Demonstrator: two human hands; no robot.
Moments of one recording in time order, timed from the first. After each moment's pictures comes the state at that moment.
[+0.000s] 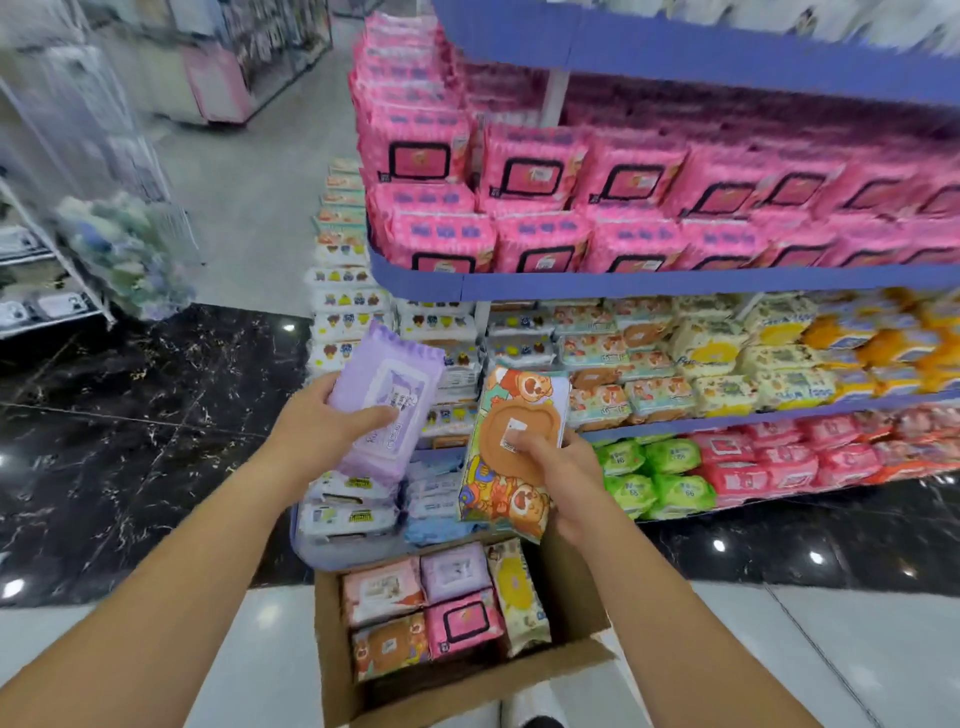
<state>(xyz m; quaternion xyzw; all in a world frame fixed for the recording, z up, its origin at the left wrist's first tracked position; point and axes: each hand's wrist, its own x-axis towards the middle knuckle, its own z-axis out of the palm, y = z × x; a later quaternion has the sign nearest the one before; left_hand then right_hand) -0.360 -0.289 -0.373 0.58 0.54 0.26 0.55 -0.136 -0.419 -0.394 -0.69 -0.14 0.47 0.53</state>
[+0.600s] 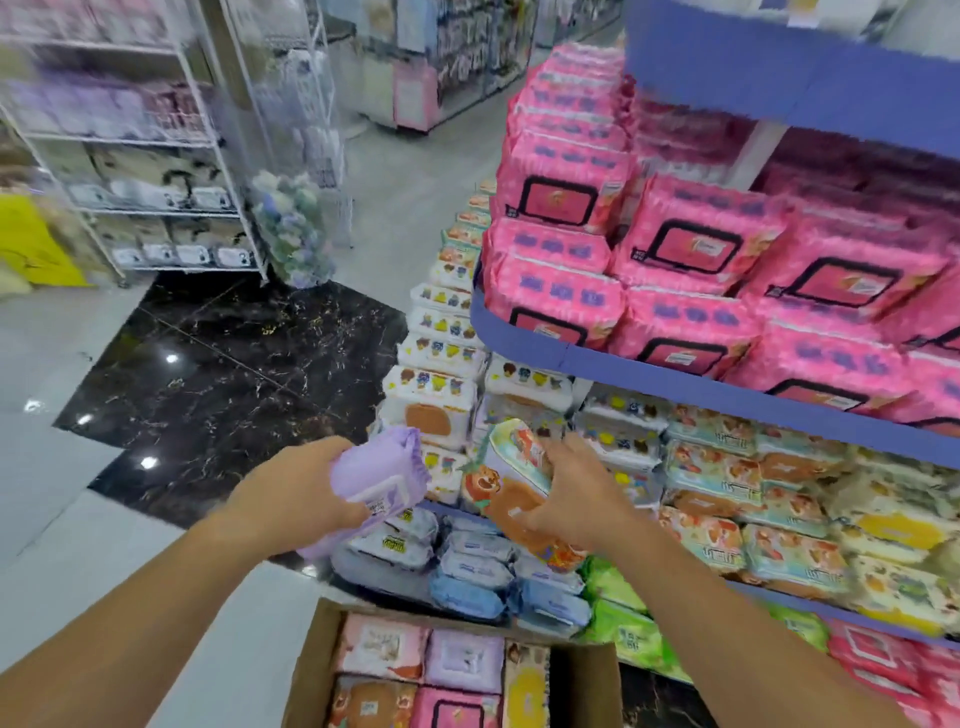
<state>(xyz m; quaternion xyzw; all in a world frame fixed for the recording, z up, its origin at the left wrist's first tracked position) -0.377 -0.242 -0.424 0.68 0.69 0.01 0.25 -0.067 -0.243 -0.442 -0.69 -0.66 0.29 0.00</state>
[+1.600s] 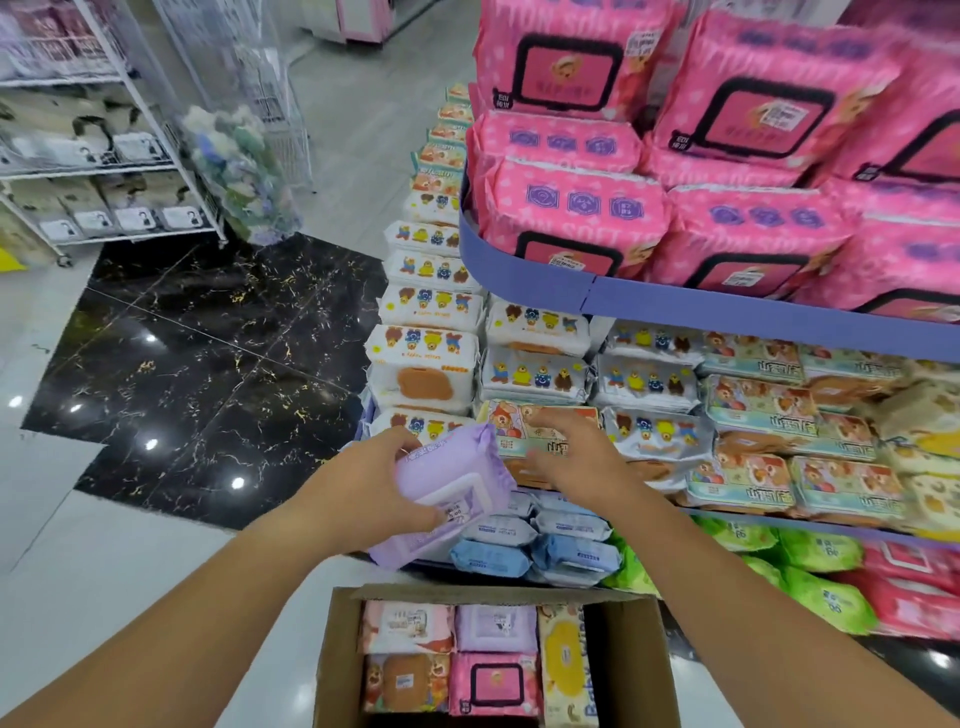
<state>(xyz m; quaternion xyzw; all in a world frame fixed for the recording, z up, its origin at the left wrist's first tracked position) -0.337 -0.201 -0.488 0.70 0.60 -0.01 0.38 -0.064 -0.202 -0.565 -0.69 -0.59 0.39 0.18</state>
